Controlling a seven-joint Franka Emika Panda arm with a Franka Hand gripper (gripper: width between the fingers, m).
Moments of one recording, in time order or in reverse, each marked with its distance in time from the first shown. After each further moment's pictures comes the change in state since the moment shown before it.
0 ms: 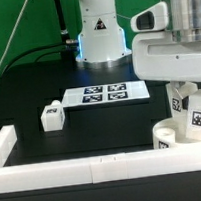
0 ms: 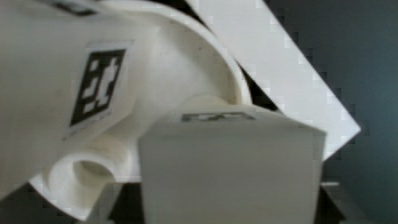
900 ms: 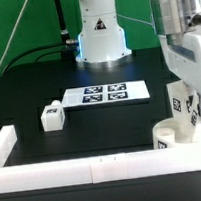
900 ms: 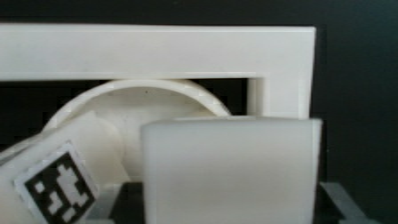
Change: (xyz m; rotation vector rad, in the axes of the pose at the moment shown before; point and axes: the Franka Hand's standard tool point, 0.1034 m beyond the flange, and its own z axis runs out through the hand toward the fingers) arm 0.001 -0.002 0.001 0.019 -0.048 0.719
